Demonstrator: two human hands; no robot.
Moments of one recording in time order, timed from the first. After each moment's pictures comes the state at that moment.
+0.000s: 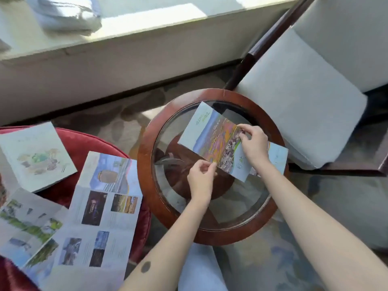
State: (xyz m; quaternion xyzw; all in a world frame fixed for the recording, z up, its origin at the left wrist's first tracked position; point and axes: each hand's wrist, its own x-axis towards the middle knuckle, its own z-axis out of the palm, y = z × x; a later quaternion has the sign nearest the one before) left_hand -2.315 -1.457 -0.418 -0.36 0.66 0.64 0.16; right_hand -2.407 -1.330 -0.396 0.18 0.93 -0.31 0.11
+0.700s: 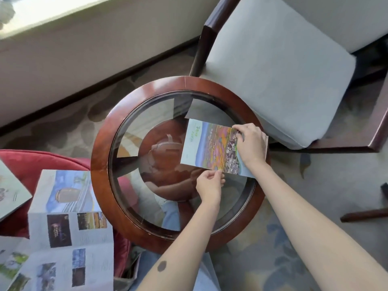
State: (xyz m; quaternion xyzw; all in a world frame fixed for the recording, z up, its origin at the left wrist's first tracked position) left_hand -2.324 -1.339 -0.463 -0.46 0.56 0.62 0.30; right_hand -2.403 -1.232 -0.457 0.18 0.97 -0.14 0.10
